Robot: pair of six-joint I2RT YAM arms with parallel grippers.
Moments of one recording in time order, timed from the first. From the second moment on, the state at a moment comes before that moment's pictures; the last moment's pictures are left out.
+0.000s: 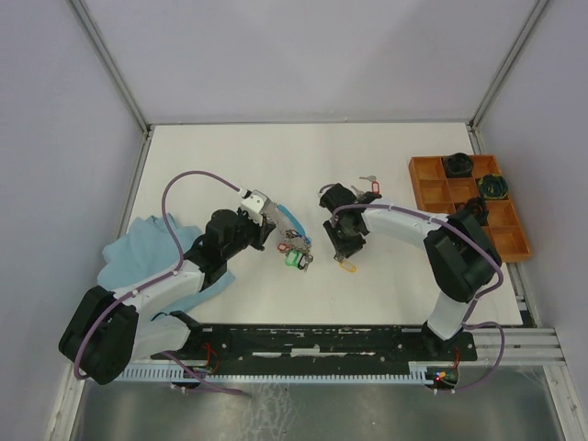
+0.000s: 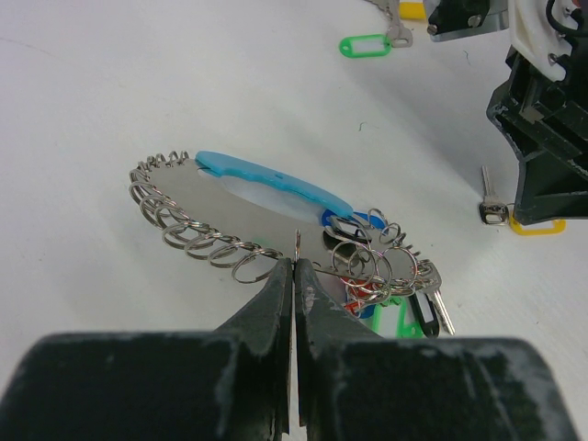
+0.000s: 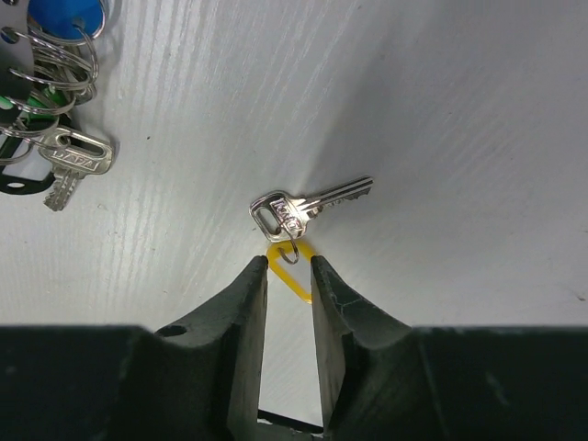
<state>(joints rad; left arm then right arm) -0.55 1.15 0.45 0.36 0.14 -0.04 0.68 1.75 1.14 -0.71 -0.01 0.29</state>
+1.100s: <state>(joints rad) -0.55 1.15 0.45 0.36 0.16 -0.04 0.68 1.80 1.14 -0.69 -0.03 0.29</state>
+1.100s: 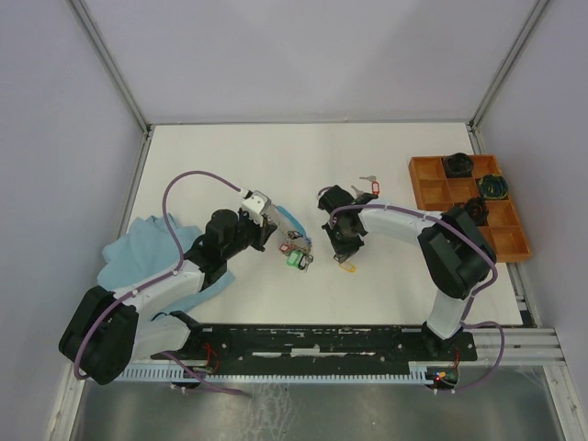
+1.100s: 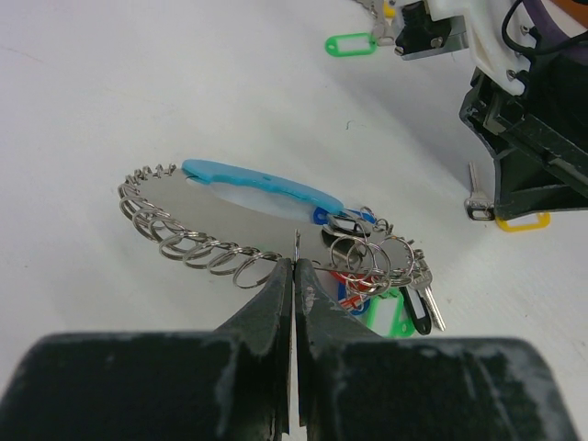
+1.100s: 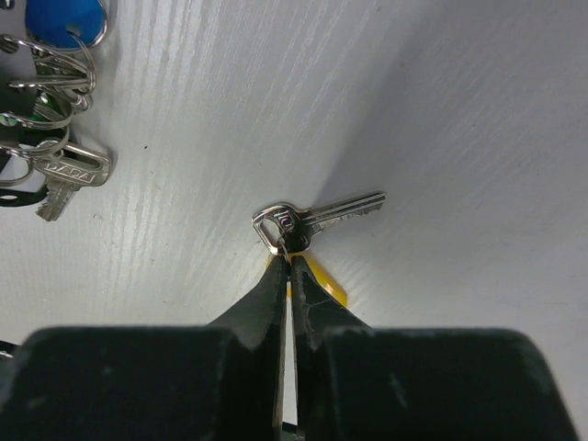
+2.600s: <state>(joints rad) -0.52 1.21 0.52 0.32 0.76 0.46 0.68 1.23 0.73 0.06 -0.41 -0.48</state>
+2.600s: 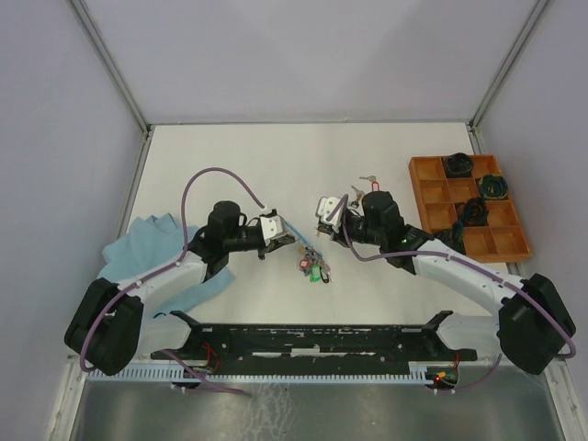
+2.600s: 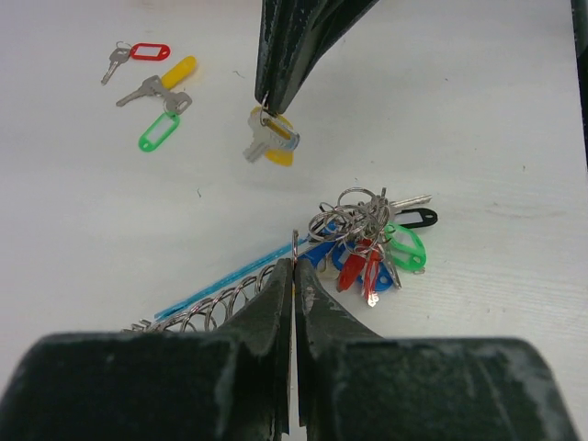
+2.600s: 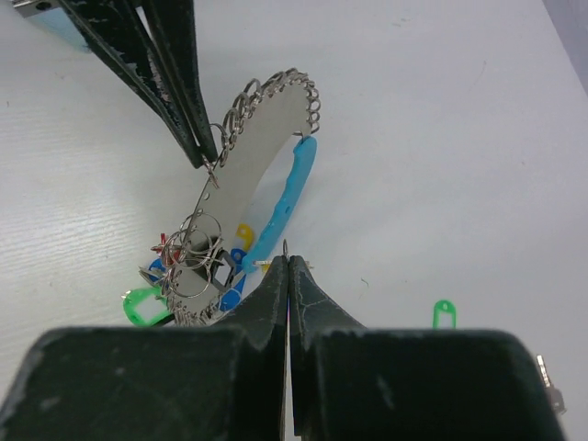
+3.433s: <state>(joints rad) -0.52 1.14 0.54 0.17 0.85 0.62 0.73 1.32 0.65 0.26 -0.60 -0.64</state>
